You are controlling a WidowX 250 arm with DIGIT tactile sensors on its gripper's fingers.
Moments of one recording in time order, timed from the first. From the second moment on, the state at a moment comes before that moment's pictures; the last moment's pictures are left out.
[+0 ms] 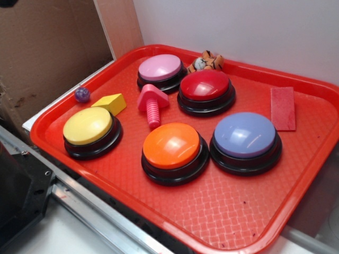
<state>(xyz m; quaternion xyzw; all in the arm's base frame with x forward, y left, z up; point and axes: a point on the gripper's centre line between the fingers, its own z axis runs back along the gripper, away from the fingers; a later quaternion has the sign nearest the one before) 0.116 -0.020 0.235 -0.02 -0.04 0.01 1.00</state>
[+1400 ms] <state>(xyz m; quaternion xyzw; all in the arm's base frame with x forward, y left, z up) 0.224 -0.043 0.087 -0.03 -0.09 0.28 0.96</state>
